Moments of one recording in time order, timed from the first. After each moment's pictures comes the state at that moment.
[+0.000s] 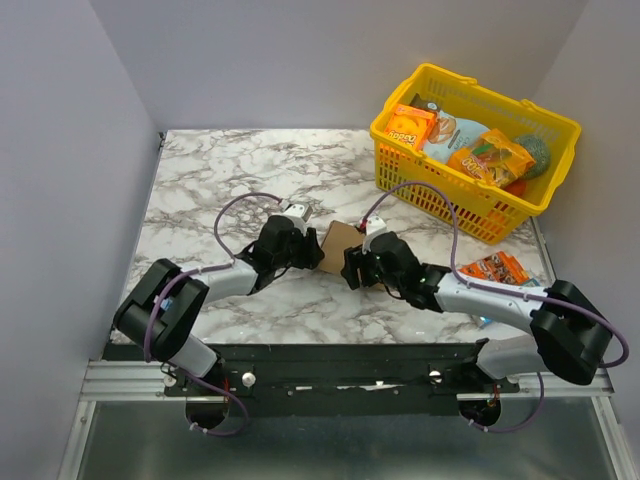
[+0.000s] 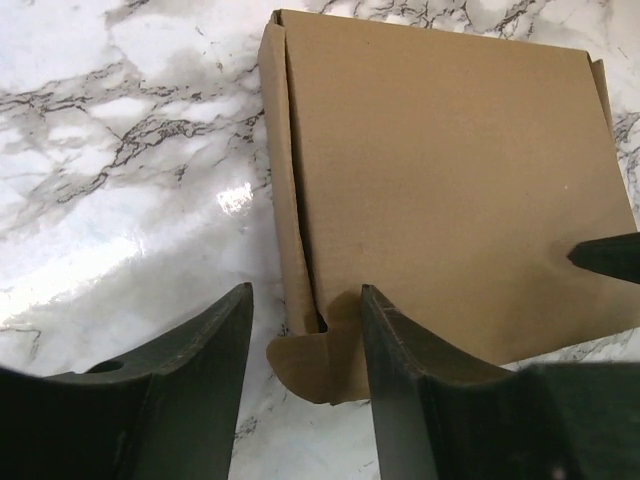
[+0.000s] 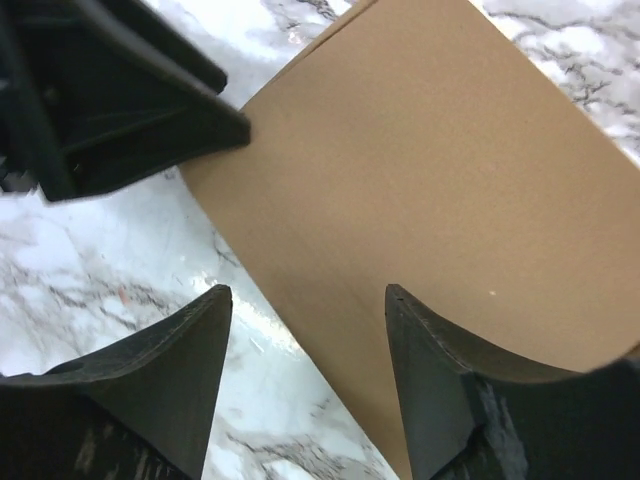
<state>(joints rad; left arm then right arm) -0.59 1.51 0.61 0.35 0.12 -0.39 0.87 1.36 0.65 0.13 0.17 0.34</state>
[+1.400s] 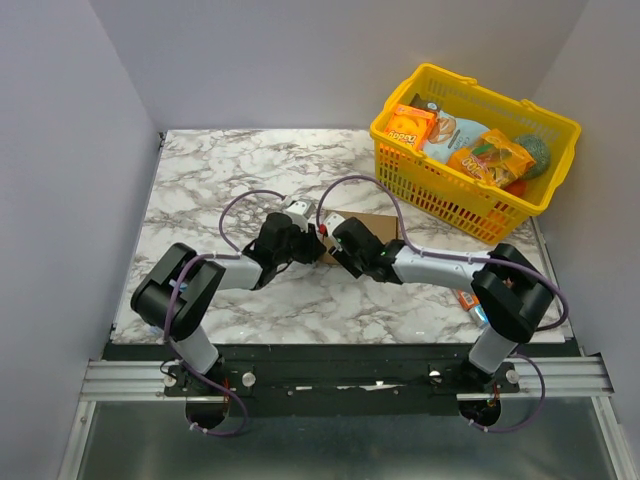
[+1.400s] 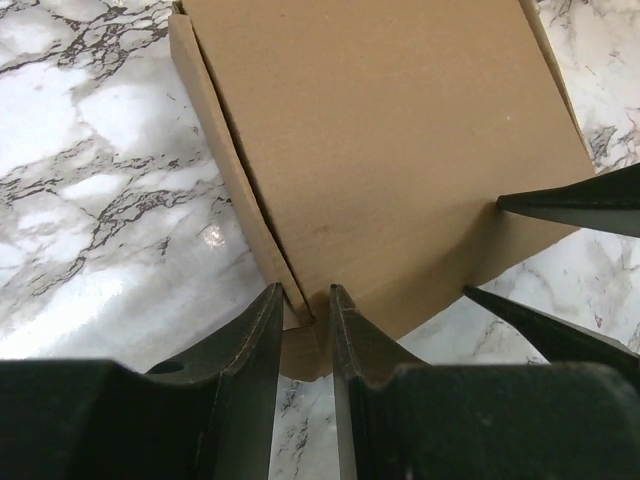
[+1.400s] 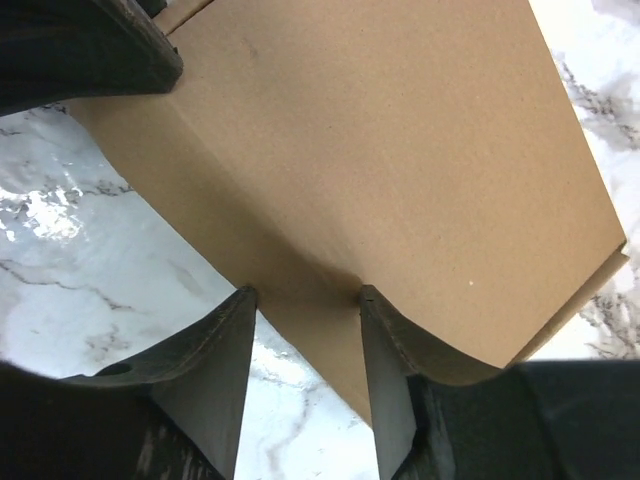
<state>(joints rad) -0.55 1.65 0.63 0.55 0.24 -0.34 0.86 1.68 0.97 -0.18 0.33 -0.14</state>
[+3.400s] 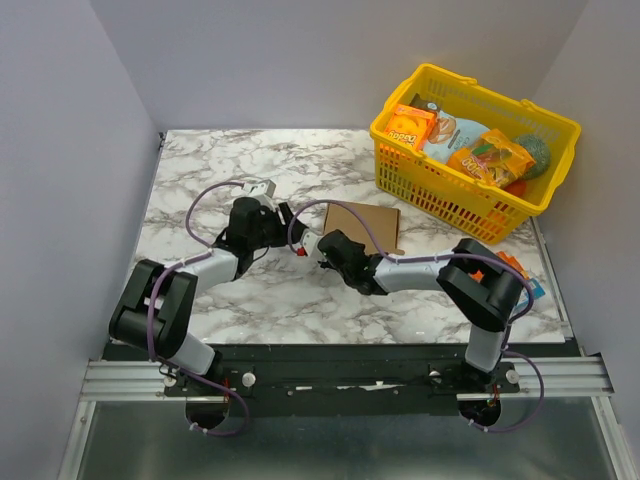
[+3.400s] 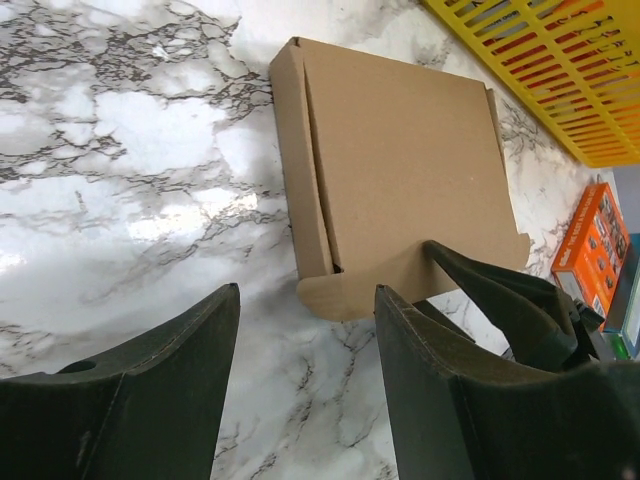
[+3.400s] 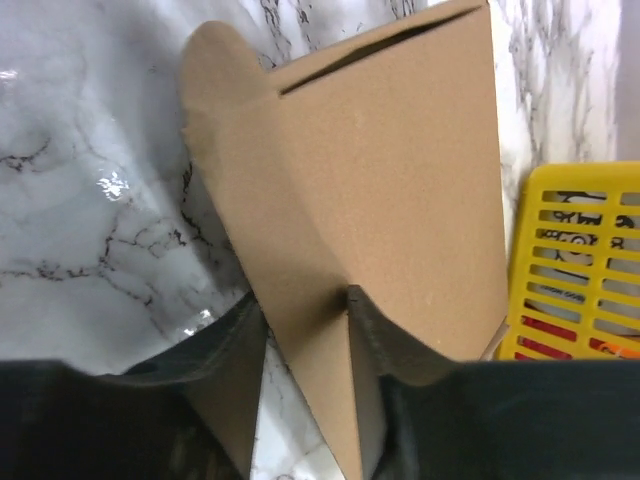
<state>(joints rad) -0.35 1.51 0.65 0.42 0.32 -0.59 0.95 1.83 0.95 0.12 0.51 -0.57</state>
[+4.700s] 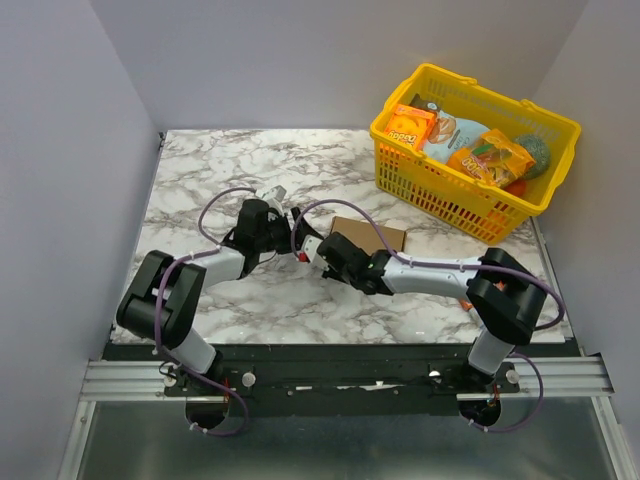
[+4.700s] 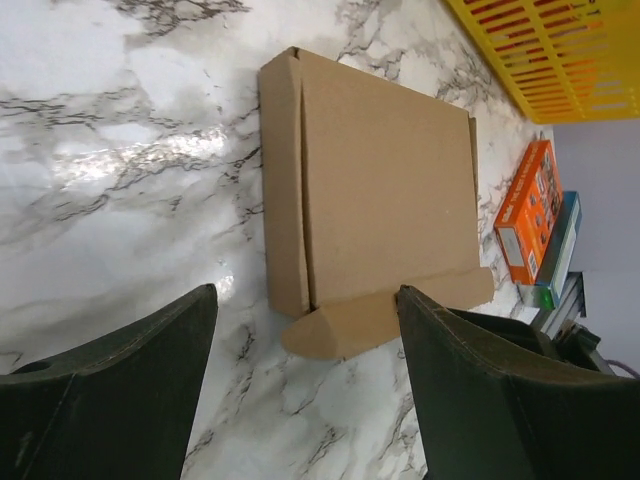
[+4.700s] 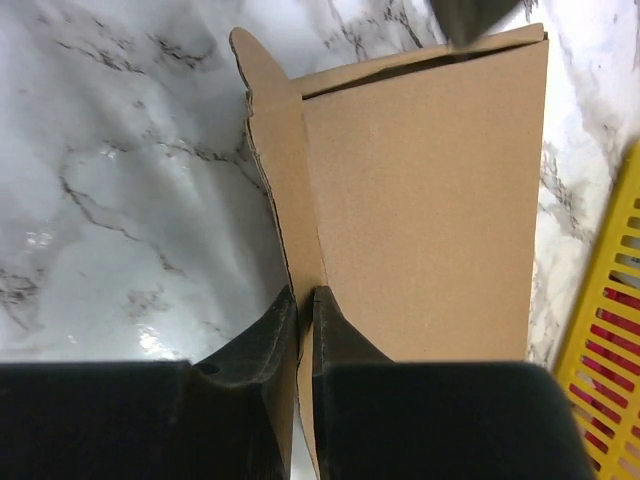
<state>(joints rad) -0.36 1.54 0.65 0.40 0.45 -0.69 0.99 1.71 1.00 -0.23 0.37 -0.39</state>
